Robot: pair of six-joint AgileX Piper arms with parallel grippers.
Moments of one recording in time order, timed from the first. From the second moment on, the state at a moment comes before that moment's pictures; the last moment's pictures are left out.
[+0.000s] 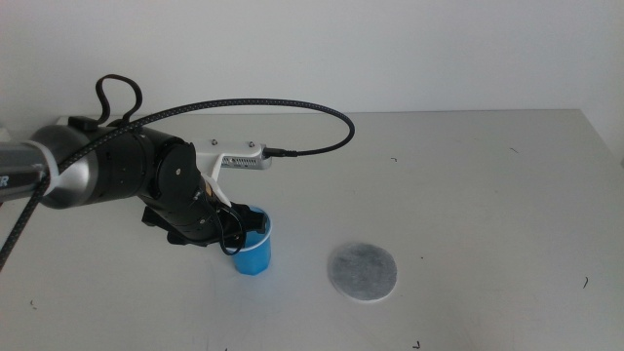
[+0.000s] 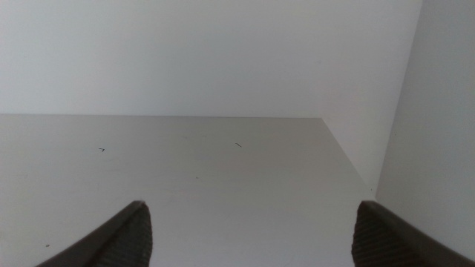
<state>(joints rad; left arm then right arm) -0.40 1.79 -1.07 0.00 0.51 -0.25 -0.05 -0.02 0.03 -0.03 0.14 0.03</state>
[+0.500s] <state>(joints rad) -0.41 1.75 -1.12 -0.03 0.60 -0.26 -0.05 -0.02 0.03 -0.03 0.14 0.03</state>
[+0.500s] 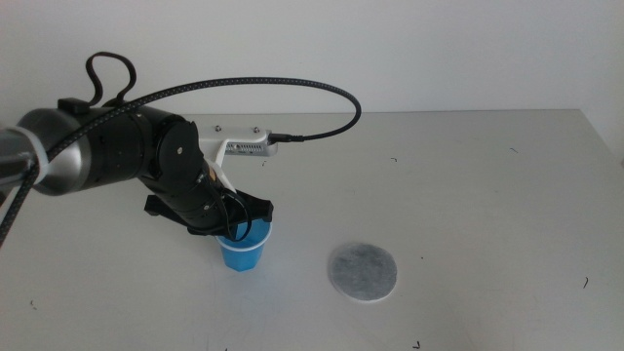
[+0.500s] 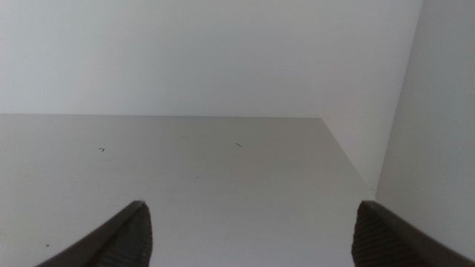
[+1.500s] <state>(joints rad) -0.74 1.98 -1.51 -0.02 0.75 -0.26 -0.05 -0.02 0.03 -0.03 0.14 0.03</state>
